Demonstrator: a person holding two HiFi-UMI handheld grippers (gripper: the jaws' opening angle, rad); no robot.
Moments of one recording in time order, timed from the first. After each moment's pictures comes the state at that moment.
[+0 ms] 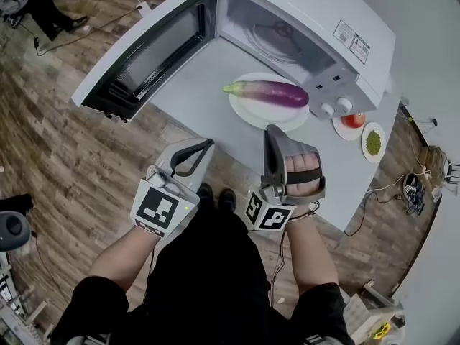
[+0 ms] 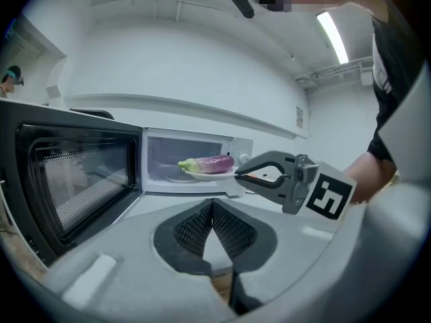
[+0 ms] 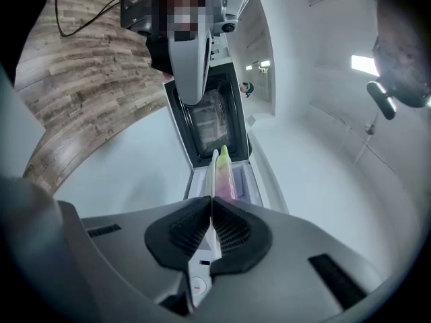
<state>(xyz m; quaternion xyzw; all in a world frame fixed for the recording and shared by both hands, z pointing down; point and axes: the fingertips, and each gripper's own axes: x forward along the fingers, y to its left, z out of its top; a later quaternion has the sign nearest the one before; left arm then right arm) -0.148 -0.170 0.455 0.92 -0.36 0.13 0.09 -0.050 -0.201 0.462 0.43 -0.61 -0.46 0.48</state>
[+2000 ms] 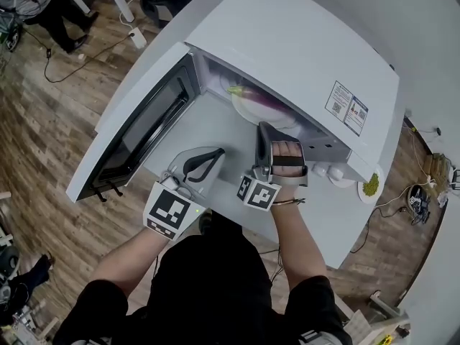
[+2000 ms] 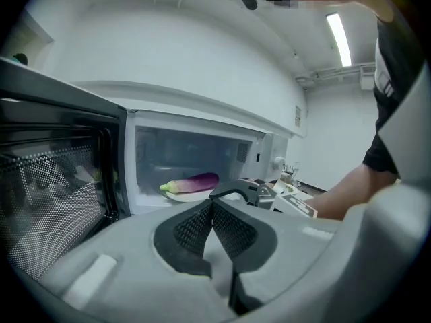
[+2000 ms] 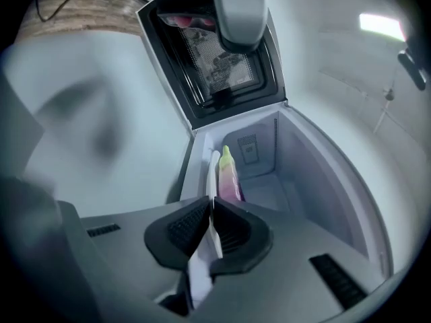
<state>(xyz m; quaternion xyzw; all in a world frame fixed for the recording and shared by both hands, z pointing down) -0.103 -0.320 0.465 0.93 -0.33 0.15 0.10 -0.021 -0.389 0.542 0.45 -0.62 -0.38 0.52</state>
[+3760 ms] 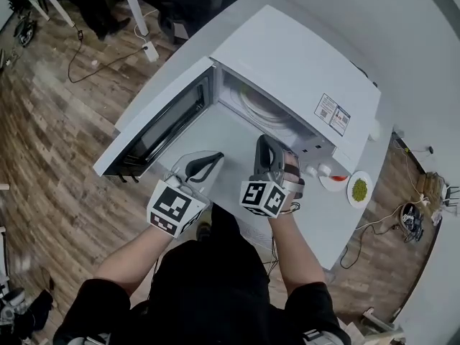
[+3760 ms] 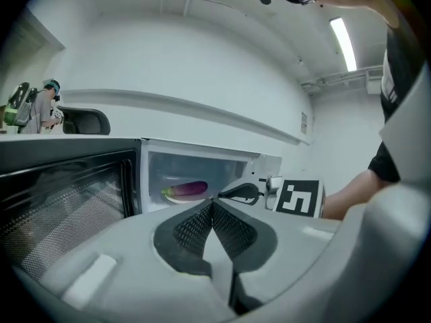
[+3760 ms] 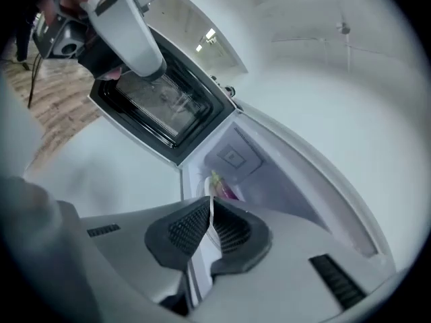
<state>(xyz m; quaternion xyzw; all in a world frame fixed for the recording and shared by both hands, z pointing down) -0.128 -0.289 0.415 0.92 -0.36 0.12 0.11 -0.035 -0.352 0.476 0.50 -0.73 -0.21 0.41</state>
